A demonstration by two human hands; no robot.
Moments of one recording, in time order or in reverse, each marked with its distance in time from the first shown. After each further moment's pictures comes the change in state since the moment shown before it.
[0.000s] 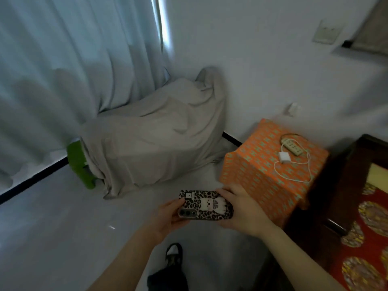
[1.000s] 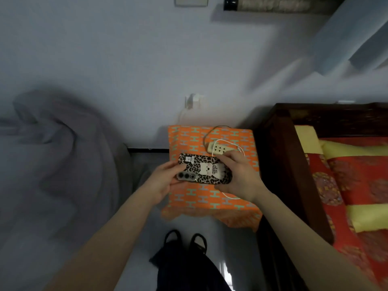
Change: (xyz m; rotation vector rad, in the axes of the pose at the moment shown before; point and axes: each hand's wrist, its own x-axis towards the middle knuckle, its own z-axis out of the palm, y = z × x) left_hand 0.429 0.236 0.379 0.566 -0.581 -0.206; right_hand 0.195 0.349 -0.159 0.018 0.385 0.807
